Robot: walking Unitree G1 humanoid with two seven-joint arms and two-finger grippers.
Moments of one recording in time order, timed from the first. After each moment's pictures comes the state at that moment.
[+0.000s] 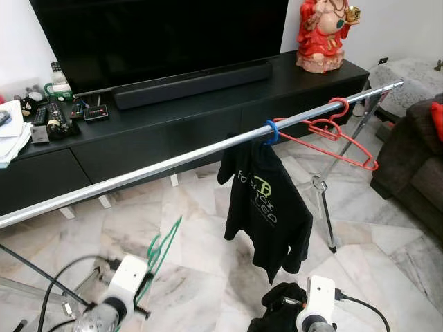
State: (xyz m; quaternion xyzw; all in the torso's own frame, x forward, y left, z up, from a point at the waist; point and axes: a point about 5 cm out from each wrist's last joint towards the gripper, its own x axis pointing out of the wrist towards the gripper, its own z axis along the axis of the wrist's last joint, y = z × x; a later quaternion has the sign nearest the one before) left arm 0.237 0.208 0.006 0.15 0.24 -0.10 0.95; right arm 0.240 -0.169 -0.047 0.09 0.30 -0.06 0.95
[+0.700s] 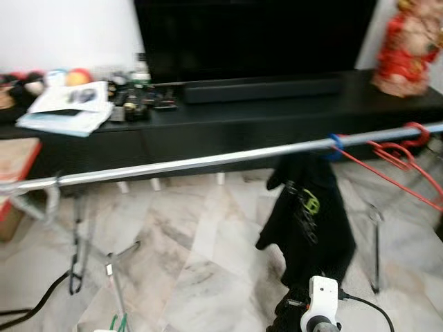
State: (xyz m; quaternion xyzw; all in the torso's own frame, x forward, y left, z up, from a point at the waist) left arm 0.157 0.230 -0.084 0.06 0.45 0.06 0.89; right arm 0.240 -0.179 -0.047 0.07 0.30 -0.05 0.95
